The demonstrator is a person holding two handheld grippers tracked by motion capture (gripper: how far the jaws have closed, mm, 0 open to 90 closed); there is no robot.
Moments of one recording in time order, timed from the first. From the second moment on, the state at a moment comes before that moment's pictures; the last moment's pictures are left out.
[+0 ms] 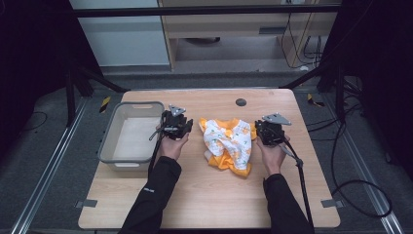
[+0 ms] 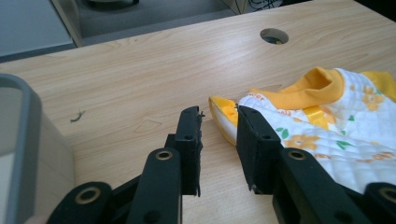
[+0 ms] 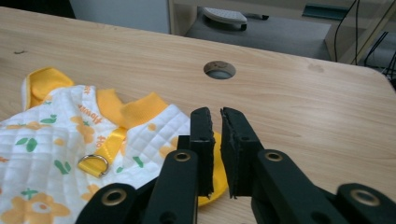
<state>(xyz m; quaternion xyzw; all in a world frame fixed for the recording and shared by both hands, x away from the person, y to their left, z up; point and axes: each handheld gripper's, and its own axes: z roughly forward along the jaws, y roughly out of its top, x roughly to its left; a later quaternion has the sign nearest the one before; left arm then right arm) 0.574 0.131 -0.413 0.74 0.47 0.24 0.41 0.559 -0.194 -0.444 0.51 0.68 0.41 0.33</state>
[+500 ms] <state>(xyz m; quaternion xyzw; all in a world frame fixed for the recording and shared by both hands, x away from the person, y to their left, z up) 0.498 0.126 -0.415 0.82 0.39 0.20 0.38 0.498 -0.199 -0.427 0.46 0.73 0.42 0.28</state>
